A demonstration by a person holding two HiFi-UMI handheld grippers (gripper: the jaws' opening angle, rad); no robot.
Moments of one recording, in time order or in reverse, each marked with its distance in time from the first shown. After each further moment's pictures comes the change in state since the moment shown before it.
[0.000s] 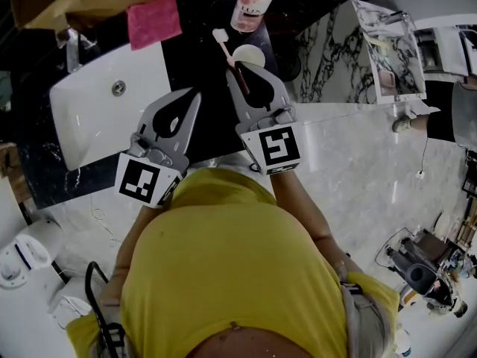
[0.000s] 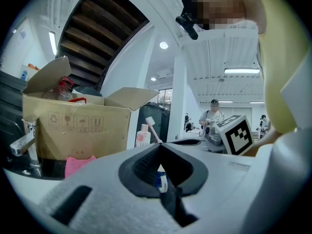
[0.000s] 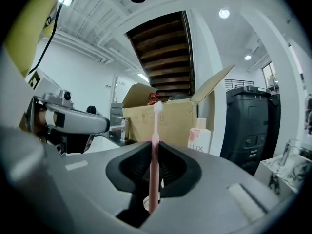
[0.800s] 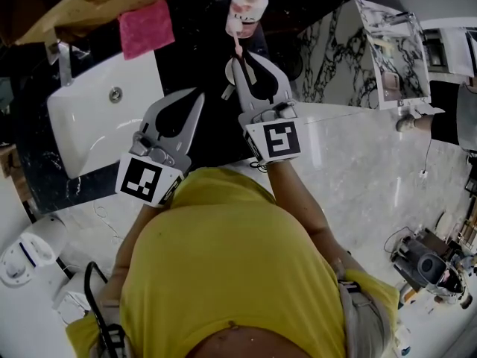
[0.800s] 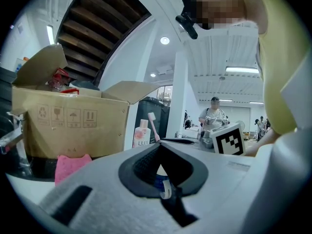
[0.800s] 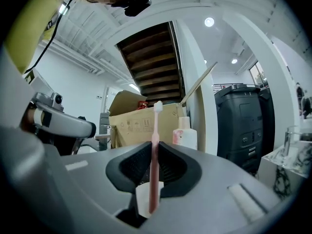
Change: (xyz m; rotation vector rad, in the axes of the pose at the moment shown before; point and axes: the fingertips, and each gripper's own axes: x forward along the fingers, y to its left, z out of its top) left arm 0.043 0.008 -0.008 -0.019 0.047 -0.021; right arm 0.024 -0.057 -0.011 0.096 -0.102 -0.083
